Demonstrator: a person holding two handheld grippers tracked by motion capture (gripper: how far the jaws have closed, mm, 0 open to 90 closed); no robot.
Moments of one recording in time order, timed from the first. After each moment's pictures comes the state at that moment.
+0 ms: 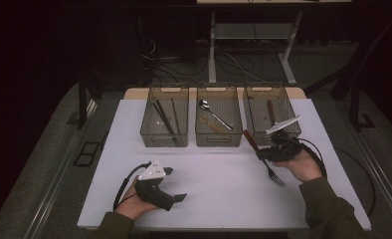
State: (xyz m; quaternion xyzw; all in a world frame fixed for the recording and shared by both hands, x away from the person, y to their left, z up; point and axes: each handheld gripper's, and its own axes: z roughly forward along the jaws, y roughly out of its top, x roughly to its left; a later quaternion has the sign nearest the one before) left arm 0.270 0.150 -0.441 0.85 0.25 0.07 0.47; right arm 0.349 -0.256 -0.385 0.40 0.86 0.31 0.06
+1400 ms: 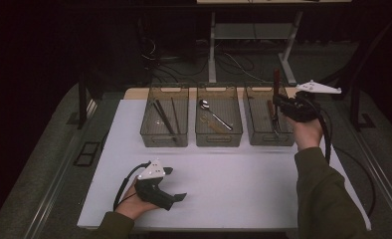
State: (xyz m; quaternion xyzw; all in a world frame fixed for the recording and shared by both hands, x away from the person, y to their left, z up) left arm 0.271 0.151 -0.441 0.84 0.25 0.07 0.47; right arm 0.401 -0.288 -0.319 0.47 0.69 0.47 0.28
